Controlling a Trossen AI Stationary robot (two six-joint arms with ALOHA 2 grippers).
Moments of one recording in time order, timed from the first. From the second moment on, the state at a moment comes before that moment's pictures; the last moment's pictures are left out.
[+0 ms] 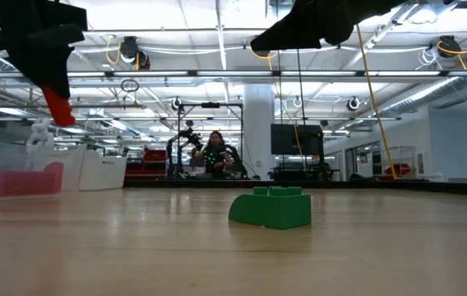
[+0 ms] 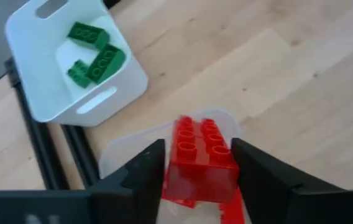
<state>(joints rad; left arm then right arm) -0.37 1.17 0.94 -1.41 -0.62 -1.35 0.35 1.48 0.80 0.34 0.68 -0.30</state>
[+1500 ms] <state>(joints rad) -0.44 1.38 0.99 -0.09 -0.55 0.05 0.60 1.35 0.80 -0.32 0.07 0.55</state>
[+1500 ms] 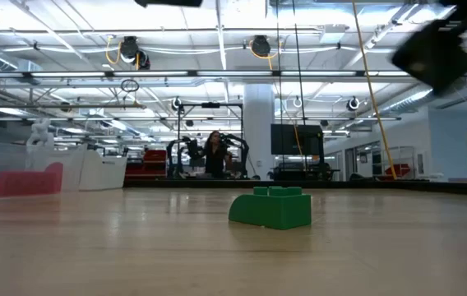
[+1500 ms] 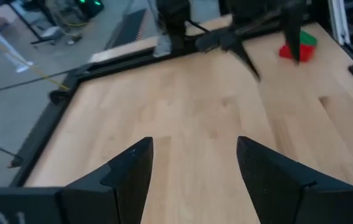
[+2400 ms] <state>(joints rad) -0.35 1.47 0.99 0.00 -0.34 0.09 1.01 1.44 0.80 -0.53 -0.32 1.18</state>
